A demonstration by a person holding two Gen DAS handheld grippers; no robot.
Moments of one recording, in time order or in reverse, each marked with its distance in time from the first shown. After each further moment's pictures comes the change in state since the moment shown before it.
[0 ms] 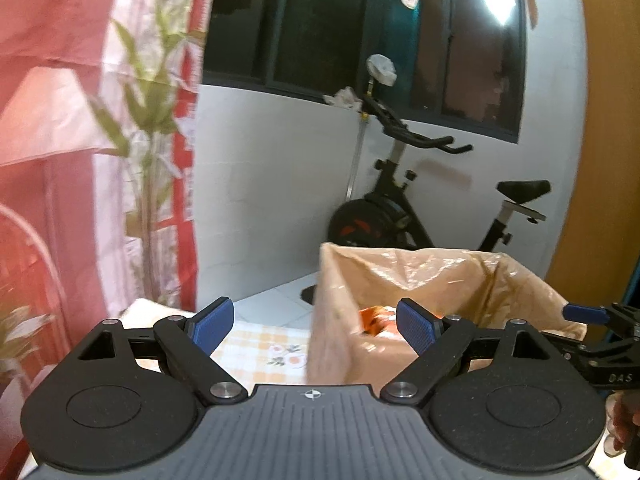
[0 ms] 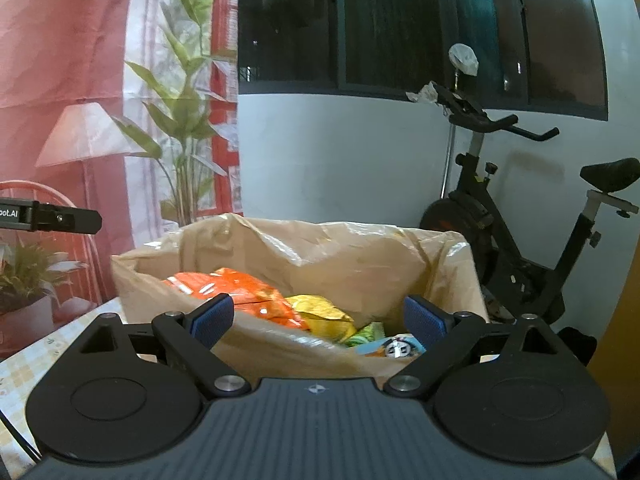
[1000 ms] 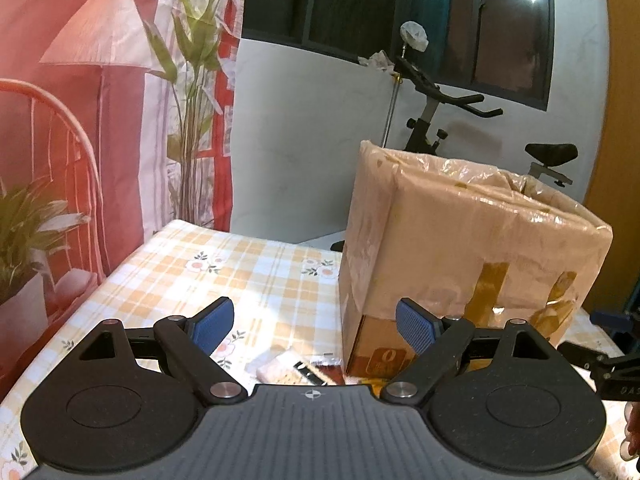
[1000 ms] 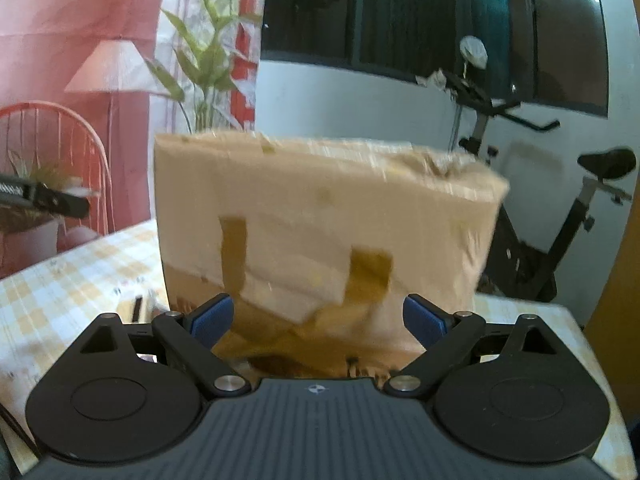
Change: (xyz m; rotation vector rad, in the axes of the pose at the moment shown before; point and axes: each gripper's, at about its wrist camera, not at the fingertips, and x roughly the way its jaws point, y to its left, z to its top) left arm -0.020 0.009 -0.090 -0.040 0.095 0.090; right arm -0.026 0.023 -0.099 -0.071 0.058 -0.025
